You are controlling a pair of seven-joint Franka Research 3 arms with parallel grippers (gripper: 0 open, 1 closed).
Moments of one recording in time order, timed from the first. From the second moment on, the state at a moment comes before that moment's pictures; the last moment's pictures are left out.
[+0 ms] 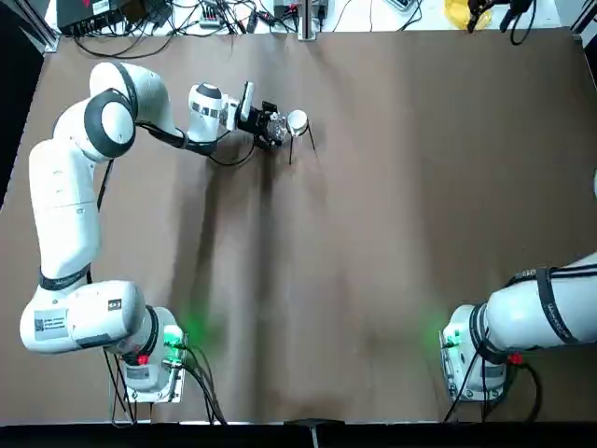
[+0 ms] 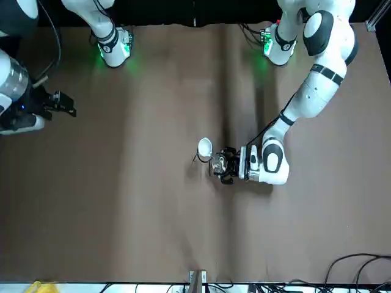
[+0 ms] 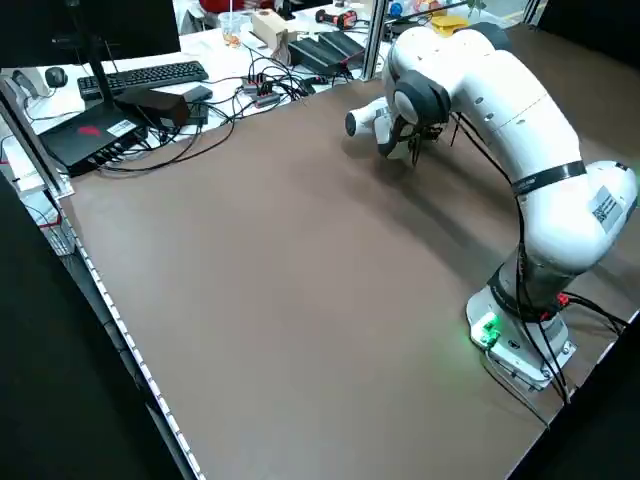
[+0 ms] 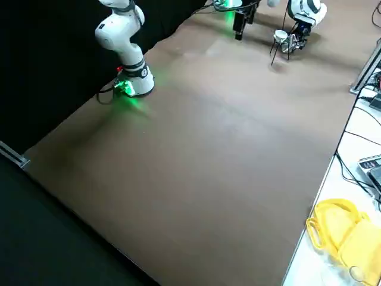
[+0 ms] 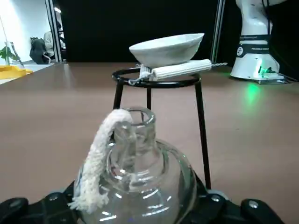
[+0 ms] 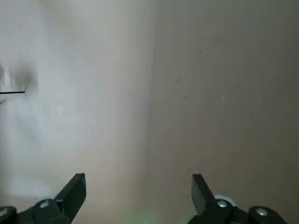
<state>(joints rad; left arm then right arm) 0.11 1.05 -0.53 -1.60 -1.14 2.12 2.44 0.07 0.04 0.00 -1.60 0.08 1.55 -0.01</state>
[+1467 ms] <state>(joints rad) 0.02 1.04 -0.45 -1.59 -1.24 2.16 2.45 0.05 -0.02 -0.01 -1.63 0.05 1.58 -0.02</state>
